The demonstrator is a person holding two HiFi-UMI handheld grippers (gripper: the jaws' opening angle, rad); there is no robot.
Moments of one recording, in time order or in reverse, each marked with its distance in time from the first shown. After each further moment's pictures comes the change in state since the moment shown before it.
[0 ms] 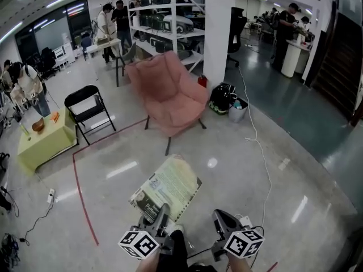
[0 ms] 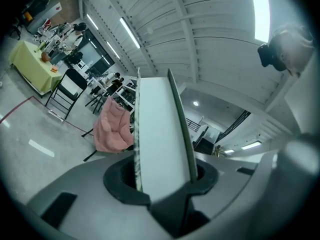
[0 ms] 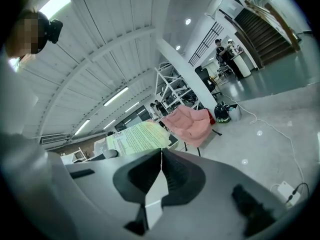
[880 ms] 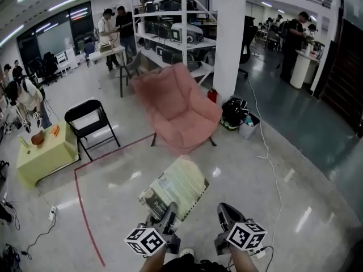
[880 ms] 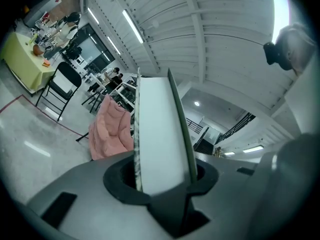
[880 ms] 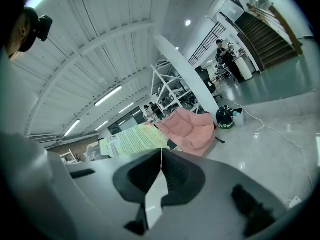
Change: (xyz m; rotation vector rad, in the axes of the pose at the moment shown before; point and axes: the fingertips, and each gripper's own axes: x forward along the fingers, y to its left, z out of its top) left arm 0.154 0.105 0.111 -0.030 0.018 -0.017; right arm 0.217 -0.011 0.094 -0.006 -0.019 -0.058
